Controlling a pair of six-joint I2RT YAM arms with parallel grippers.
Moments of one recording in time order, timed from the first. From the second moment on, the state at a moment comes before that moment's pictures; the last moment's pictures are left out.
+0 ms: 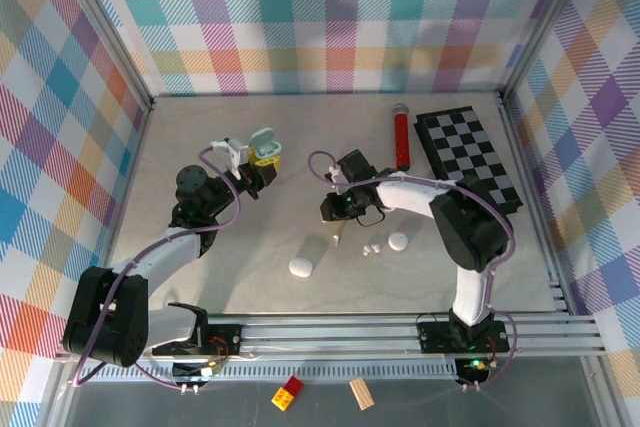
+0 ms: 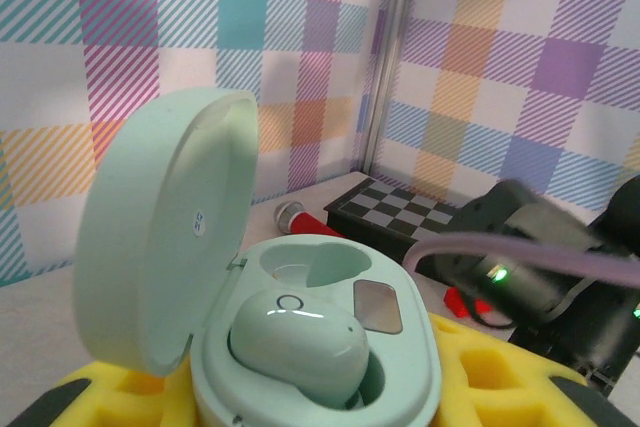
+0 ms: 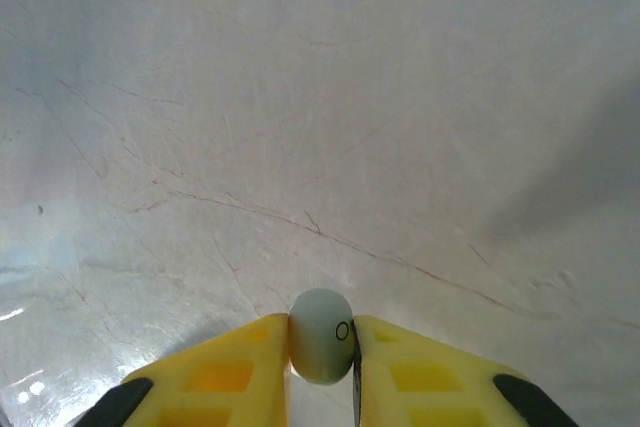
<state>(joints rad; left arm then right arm) -0.22 1.24 0.53 0.78 0.60 -0.16 0.64 1.86 1.14 -0.35 -0.39 0.38</state>
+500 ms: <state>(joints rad) -0.34 1.24 0.53 0.70 0.67 -0.03 0.64 1.38 1.08 -0.36 -0.22 0.20</state>
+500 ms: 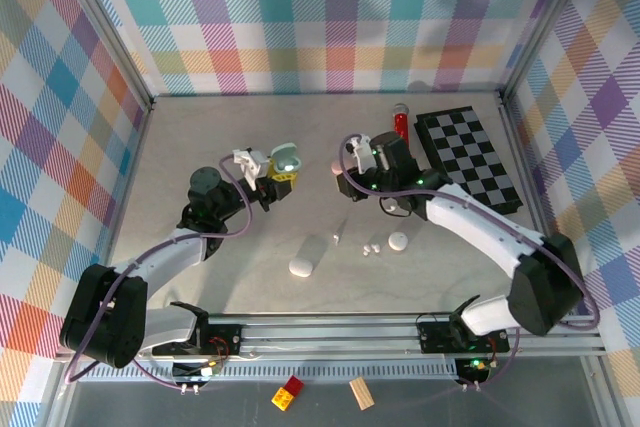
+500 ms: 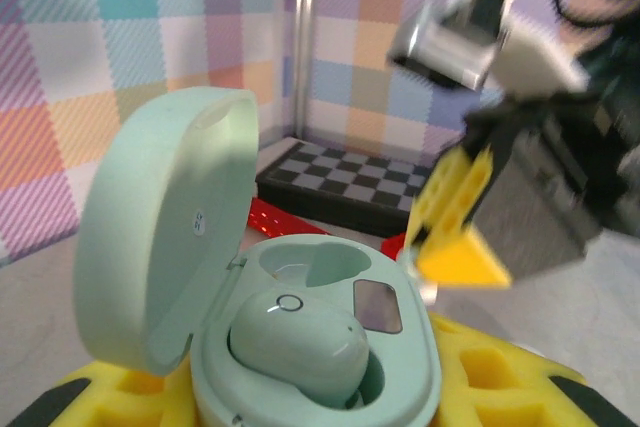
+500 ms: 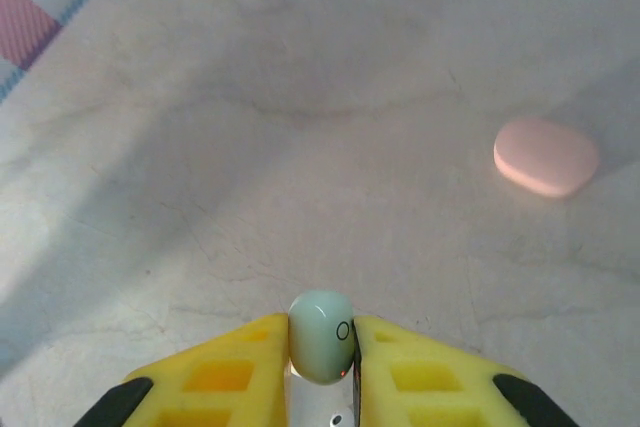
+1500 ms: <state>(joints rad) -0.45 1.29 0.64 0.49 0.80 0.11 0.76 1.38 1.31 -0.52 -0.26 -0.09</state>
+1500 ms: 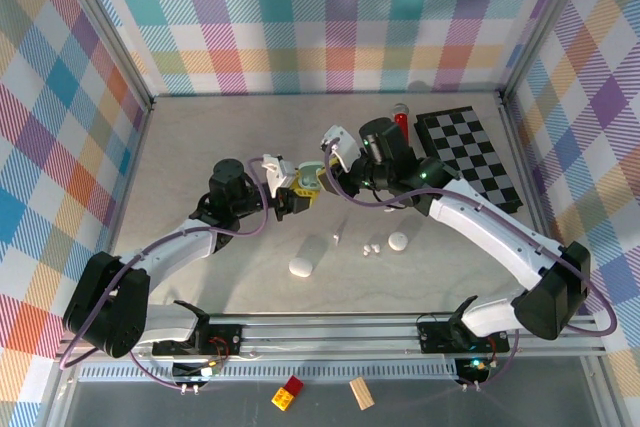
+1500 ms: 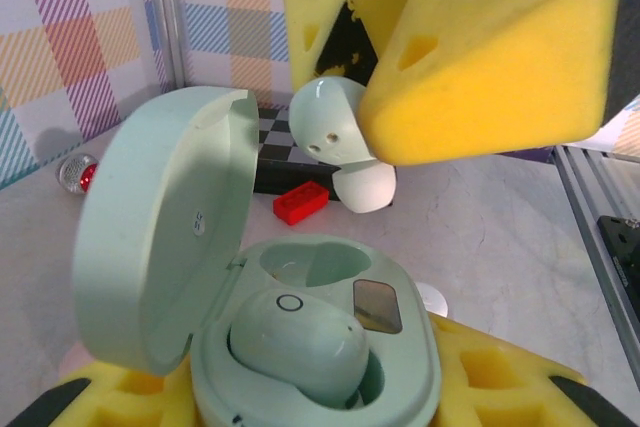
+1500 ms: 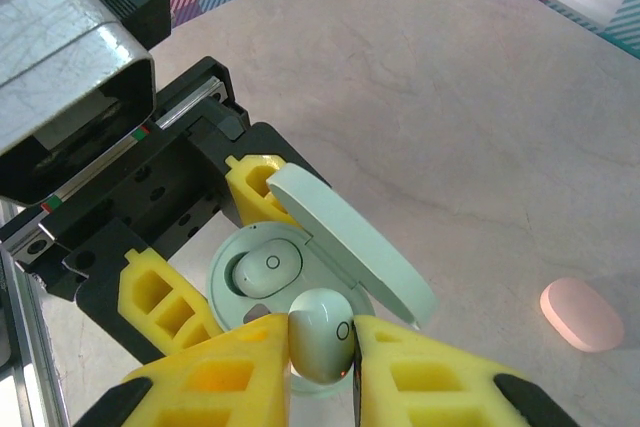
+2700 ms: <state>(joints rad) -0.45 1.27 0.64 0.47 0.77 0.11 0.75 1.42 1.32 -0.56 -0.30 -0.05</state>
